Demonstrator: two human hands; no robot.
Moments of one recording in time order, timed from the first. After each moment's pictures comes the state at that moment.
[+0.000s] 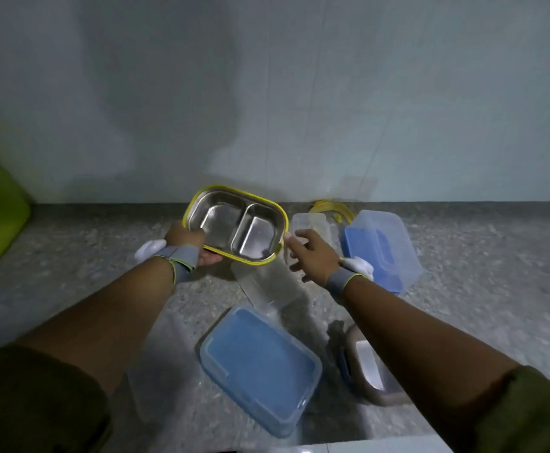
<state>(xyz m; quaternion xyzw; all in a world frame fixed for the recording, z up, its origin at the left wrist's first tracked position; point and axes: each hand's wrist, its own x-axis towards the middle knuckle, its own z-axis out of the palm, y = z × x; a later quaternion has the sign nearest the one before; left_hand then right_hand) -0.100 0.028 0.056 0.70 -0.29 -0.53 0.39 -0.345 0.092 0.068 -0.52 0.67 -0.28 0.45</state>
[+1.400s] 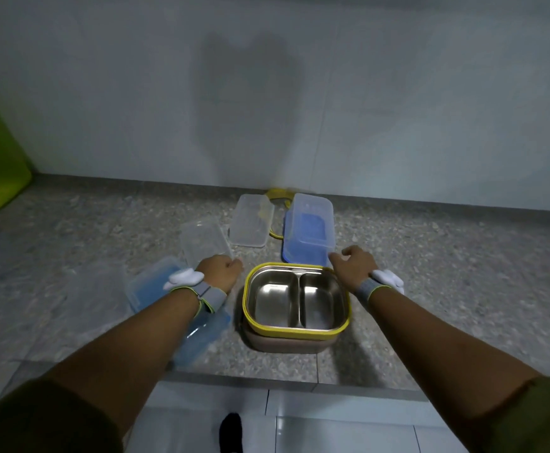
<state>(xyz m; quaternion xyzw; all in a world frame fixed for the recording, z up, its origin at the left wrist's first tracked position) -0.328 0.205 0.039 0.73 -0.60 -0.28 0.14 -0.605 0.190 0.045 -0.51 0.79 -0.20 0.28</state>
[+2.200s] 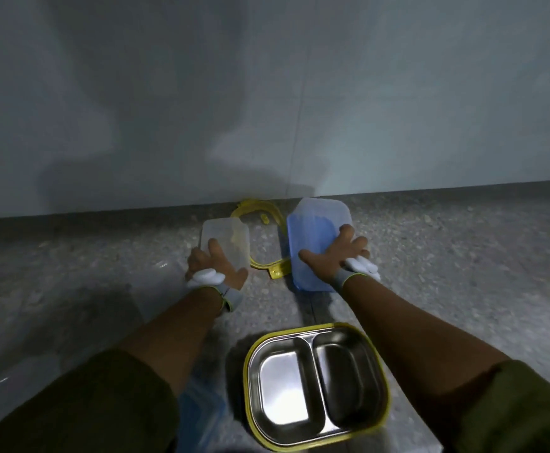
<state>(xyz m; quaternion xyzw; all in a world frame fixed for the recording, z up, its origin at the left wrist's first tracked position) -0.346 0.013 -0.059 0.77 -0.61 -0.15 0.07 -0.571 0.055 0.029 -0.42 0.88 -0.08 0.18</state>
